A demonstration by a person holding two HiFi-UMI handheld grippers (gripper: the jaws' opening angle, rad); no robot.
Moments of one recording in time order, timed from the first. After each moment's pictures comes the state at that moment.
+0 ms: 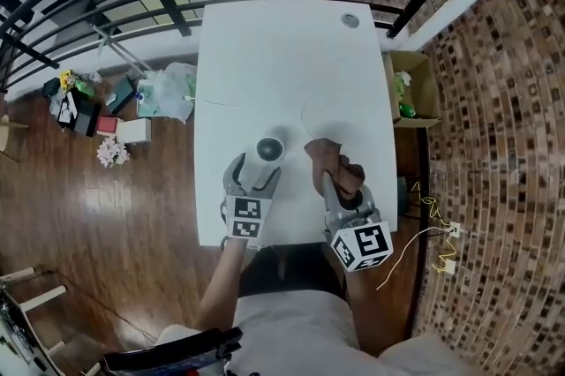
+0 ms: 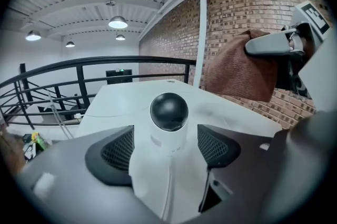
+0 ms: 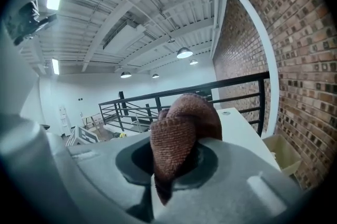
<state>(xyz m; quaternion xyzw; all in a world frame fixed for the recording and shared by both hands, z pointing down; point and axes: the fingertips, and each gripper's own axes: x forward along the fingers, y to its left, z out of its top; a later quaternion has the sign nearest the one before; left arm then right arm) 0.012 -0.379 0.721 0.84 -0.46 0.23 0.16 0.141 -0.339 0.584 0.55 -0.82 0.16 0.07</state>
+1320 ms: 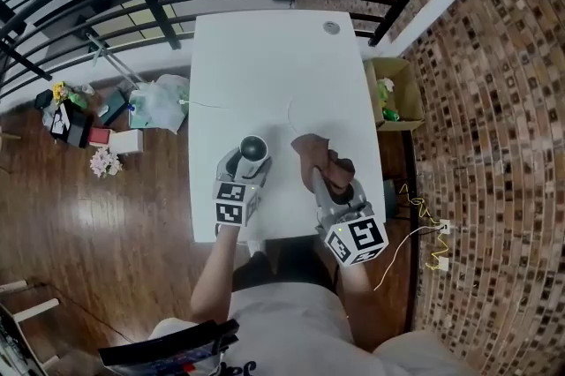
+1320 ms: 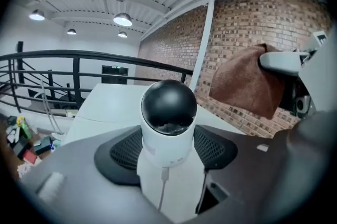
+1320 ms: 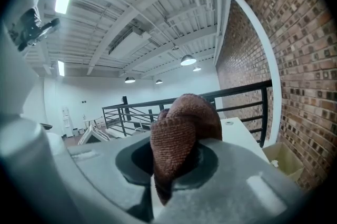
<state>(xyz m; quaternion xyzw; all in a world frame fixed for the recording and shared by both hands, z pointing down) 0.022 -0.382 0.680 0.86 -0.43 0.17 0.22 0.136 -0.320 0.541 0.54 -0.83 0.13 0.05</state>
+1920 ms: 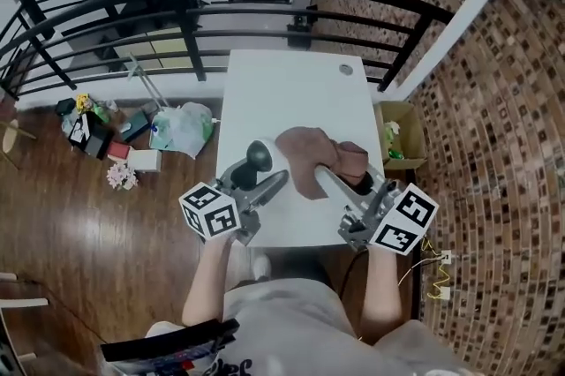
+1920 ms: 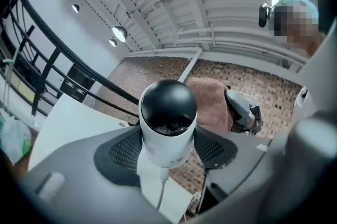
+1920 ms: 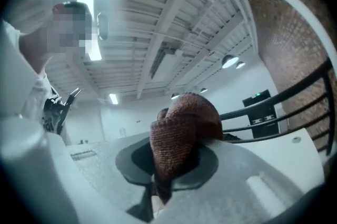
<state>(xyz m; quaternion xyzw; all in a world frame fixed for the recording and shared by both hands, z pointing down) -0.008 -0.325 0.467 0.92 -0.26 -0.10 0.28 0.049 -0.288 0.353 0.28 -0.95 0.14 -0.06</state>
